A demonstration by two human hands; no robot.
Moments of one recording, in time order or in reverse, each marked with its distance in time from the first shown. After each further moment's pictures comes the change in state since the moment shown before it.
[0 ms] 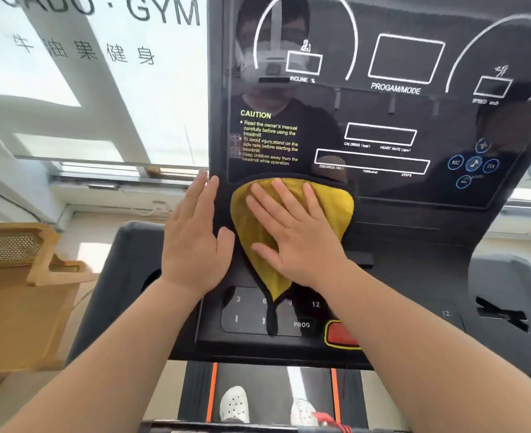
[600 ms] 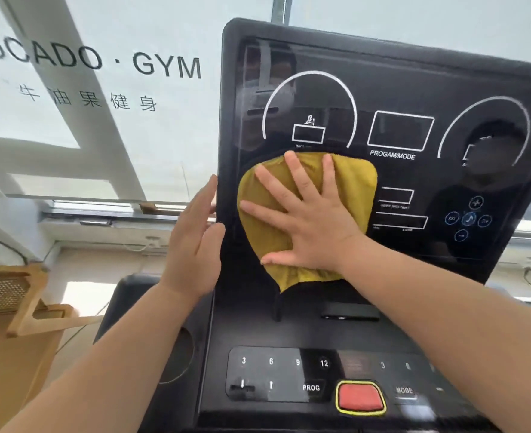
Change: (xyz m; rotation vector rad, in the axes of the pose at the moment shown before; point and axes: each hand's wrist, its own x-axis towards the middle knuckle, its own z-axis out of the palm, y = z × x) left_hand 0.074 -0.004 -0.017 -0.552 0.022 -0.030; right_hand 0.082 0.066 -0.056 -0.321 0.086 -0.202
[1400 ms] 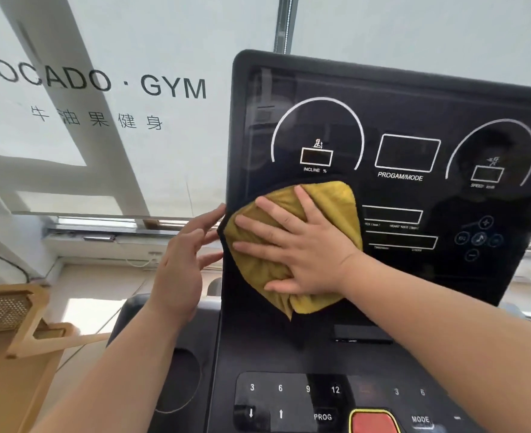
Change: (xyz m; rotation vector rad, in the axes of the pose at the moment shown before) left_hand 0.009 0.009 -0.018 -0.462 -0.038 -0.255; right_hand 0.012 -0.007 0.003 0.004 0.030 -0.202
